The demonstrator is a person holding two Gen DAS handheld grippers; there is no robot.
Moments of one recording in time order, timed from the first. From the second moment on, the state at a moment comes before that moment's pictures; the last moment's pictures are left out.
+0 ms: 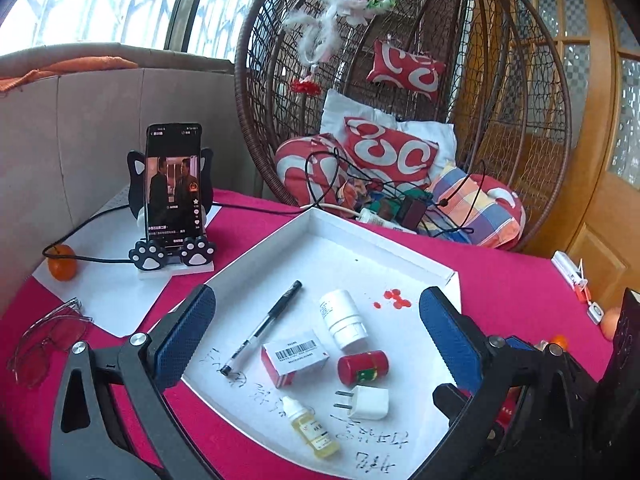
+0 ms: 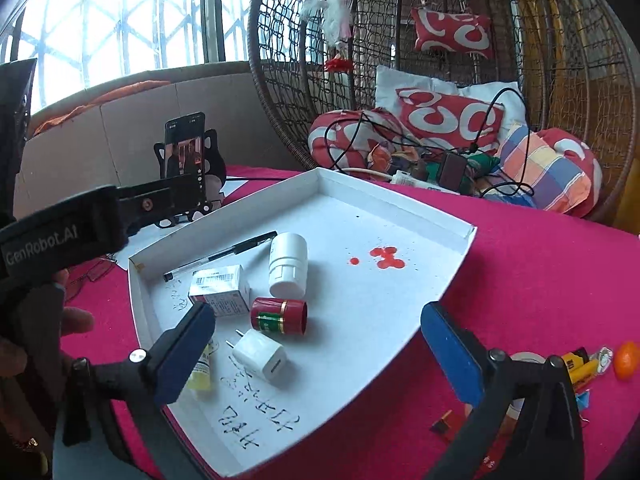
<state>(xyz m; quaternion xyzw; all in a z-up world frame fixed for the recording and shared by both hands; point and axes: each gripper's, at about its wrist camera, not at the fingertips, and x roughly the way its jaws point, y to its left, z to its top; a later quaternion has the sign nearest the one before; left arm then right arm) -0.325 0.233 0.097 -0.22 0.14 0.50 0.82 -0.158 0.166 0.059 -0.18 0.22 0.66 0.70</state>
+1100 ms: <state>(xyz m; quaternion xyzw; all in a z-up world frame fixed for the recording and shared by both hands) -0.106 0.160 0.028 -0.14 0.35 0.33 0.87 0.099 -0.001 0.040 0.03 0.33 0.40 0.86</state>
